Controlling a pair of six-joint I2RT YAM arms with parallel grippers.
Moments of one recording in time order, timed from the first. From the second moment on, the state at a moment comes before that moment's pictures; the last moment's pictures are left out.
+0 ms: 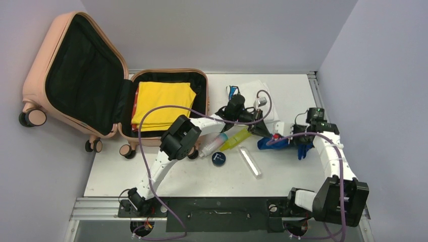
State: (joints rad) left arm -0.80 2.45 1.82 0.53 1.09 -1.26; right arm -0.16 1.22 0.92 -0.77 -0.22 -1.57
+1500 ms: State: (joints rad) left arm -0.55 2.24 2.32 -0.65 0.48 -0.23; right arm 0.14 1.26 1.17 -0.66 -0.36 -0.86
